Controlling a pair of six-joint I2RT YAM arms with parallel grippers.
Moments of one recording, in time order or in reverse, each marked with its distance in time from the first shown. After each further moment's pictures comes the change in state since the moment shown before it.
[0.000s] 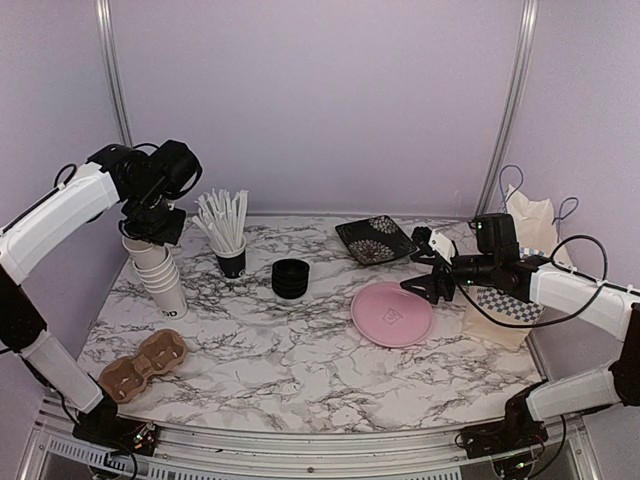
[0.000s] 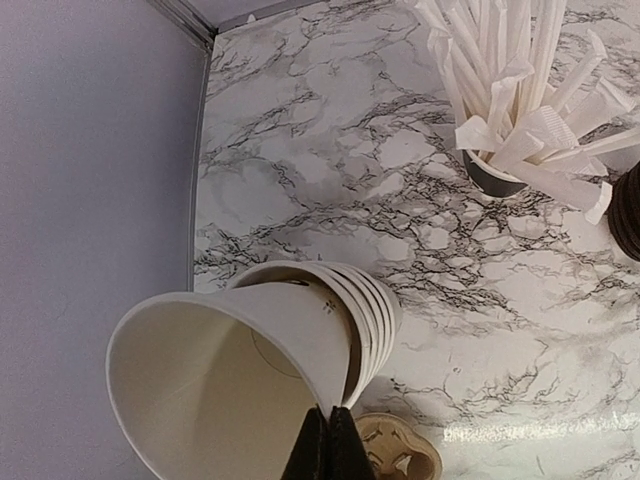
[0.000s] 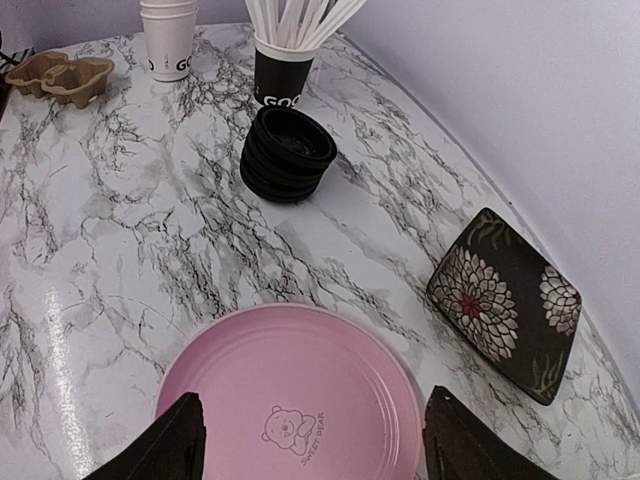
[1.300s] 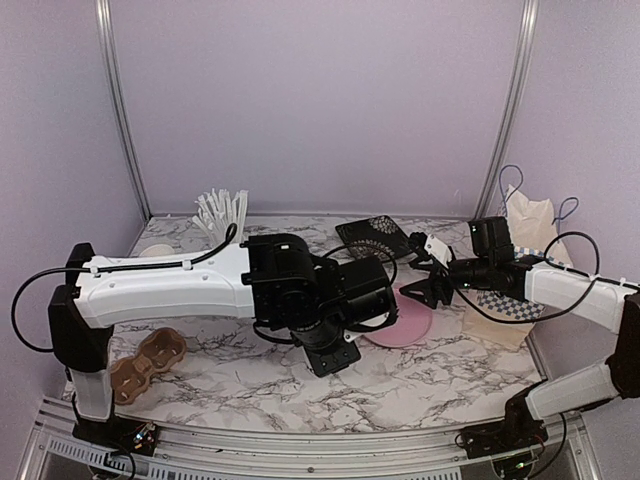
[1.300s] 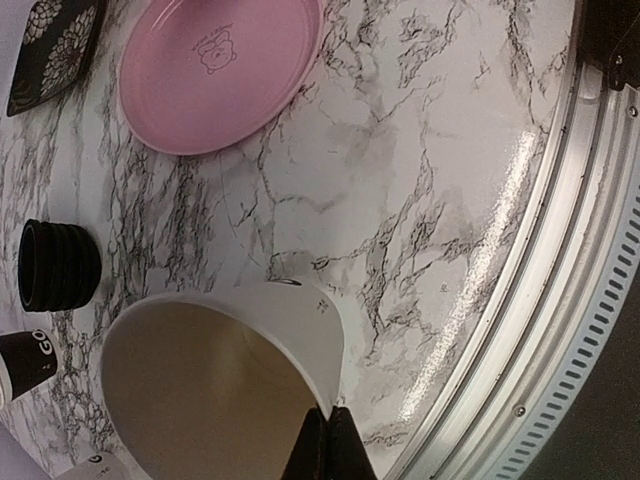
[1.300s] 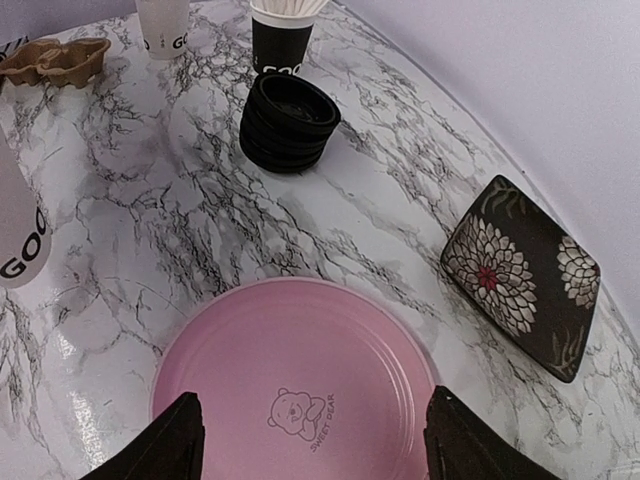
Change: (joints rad) left arm -0.831 0.436 0.323 0.101 0.276 0.238; right arm -0.002 0.045 0.000 -0.024 0.018 0.013
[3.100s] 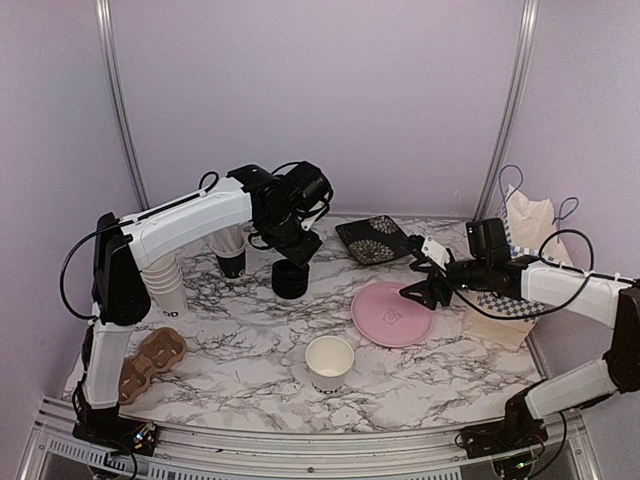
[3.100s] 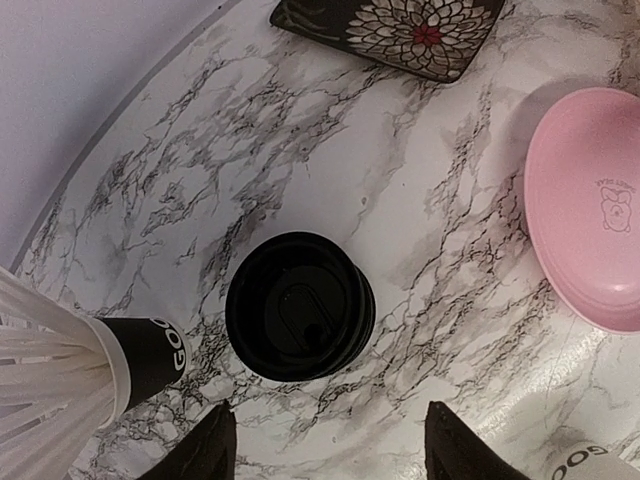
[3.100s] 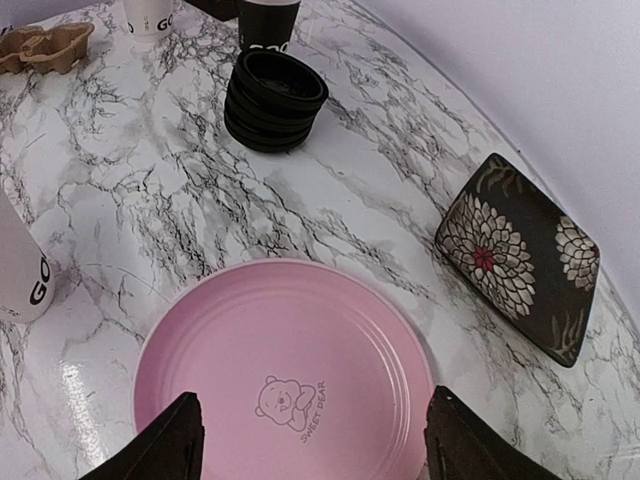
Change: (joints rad) left arm 0.487 0.171 0.198 0.126 -0.068 0.027; right arm -0.003 0.030 0.000 0.004 0.043 -0.009
